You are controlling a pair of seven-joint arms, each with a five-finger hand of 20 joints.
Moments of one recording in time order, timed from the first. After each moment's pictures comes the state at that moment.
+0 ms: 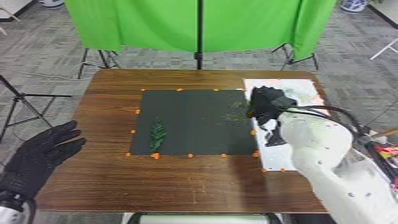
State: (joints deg) left arm 143.5 -65.5 -120.6 -132.2 42.3 -2.7 -2.9; right arm -81.3 -56.3 66.6 -116.1 -133.5 -29.9 25.2
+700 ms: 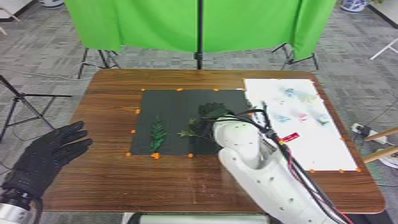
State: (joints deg) left arm 142.5 -65.0 -119.0 -131.7 42.2 -2.9 -3.9; right arm -70.8 -74.0 49.1 -96.6 -146.6 -32.9 28.1
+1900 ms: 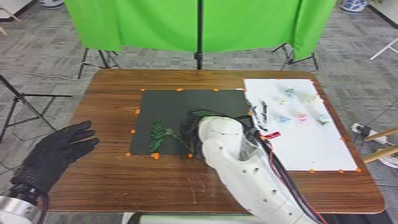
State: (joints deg) left arm 140.1 -63.3 -117.3 -130.4 42.2 -3.6 -5.6; right arm -70.8 -83.9 51.8 -92.4 -133.8 -34.0 39.0
